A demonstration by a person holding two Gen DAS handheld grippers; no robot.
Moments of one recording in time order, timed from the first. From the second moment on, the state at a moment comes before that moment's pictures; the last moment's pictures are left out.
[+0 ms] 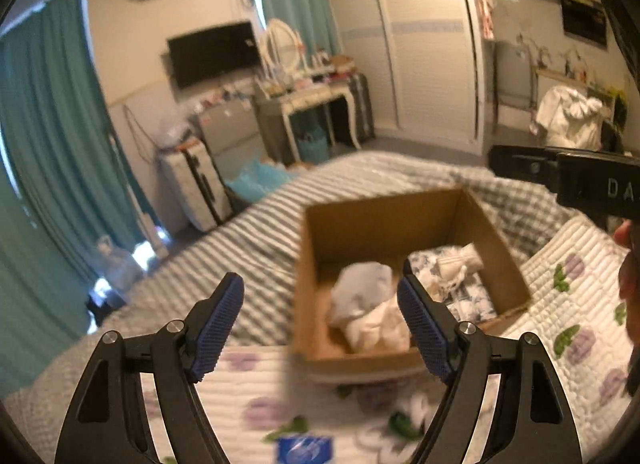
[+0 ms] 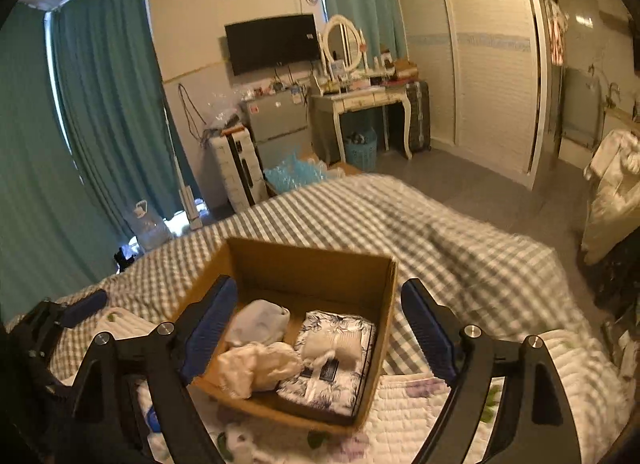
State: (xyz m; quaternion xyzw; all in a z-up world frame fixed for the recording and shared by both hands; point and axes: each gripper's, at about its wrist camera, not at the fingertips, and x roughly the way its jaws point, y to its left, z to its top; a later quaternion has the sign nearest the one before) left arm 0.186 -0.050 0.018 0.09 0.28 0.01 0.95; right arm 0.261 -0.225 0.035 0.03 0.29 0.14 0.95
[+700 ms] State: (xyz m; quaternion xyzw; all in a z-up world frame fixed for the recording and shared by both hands) left arm 0.044 0.006 0.070 0.05 0.24 0.05 0.97; right arm 0.088 -0.211 0.059 -0.02 0.26 0.18 0.95
